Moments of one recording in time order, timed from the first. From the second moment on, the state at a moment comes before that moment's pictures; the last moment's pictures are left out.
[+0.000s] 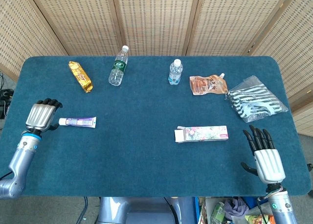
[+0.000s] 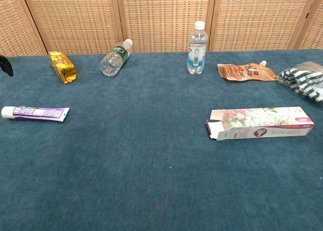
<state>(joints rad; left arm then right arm) -0.53 -1.31 -0.20 -1.31 1.12 0.91 0.42 0.13 -1.32 0.05 -1.50 -1.60 1.51 -0.11</state>
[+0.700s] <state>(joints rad) -0.62 -1.43 -0.15 -1.17 0.97 0.81 0.52 0.13 -1.33 0.05 -1.49 -1.59 1.50 -0.12</state>
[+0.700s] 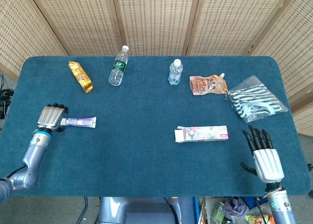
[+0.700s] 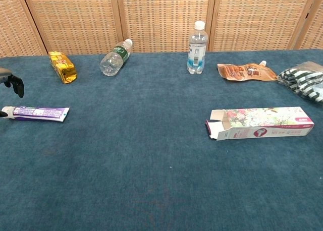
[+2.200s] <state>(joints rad) -0.67 -1.55 -0.10 -1.07 1.19 0.98 0.39 0.13 -1.32 0.06 -1.49 -1.58 1.51 -0.09</state>
